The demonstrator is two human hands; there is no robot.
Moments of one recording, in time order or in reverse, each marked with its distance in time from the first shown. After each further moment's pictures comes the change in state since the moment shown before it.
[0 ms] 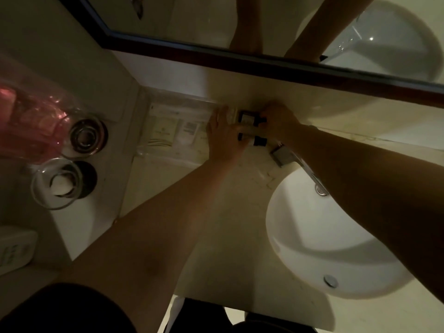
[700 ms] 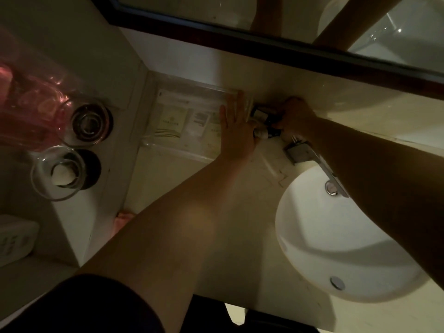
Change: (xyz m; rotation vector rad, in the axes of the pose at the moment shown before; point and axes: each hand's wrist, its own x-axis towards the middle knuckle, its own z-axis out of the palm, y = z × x) left_hand 0.009 -0.017 0.025 0.243 0.016 0.114; right_hand 0.016 0.003 0.014 0.130 -0.006 0.121
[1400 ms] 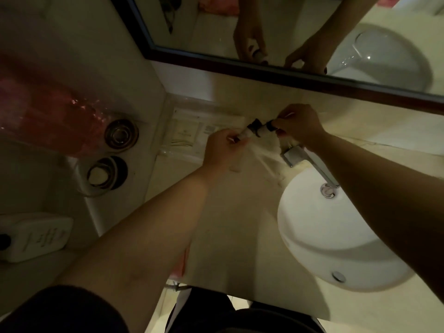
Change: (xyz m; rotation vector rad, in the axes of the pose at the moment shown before) left_hand -0.052 -0.026 -0.088 -0.868 -0.028 -0.353; right_hand -0.097 -0.027 -0.046 0.642 0.174 0.041
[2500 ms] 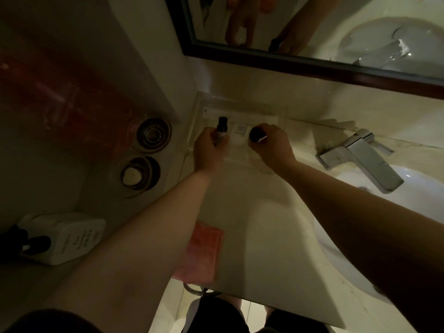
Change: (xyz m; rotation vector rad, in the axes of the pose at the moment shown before) left_hand 0.017 -0.077 -0.083 0.010 0.218 -0.040; right_hand -0.019 -0.014 0.152 -0.131 -0.018 -0.228
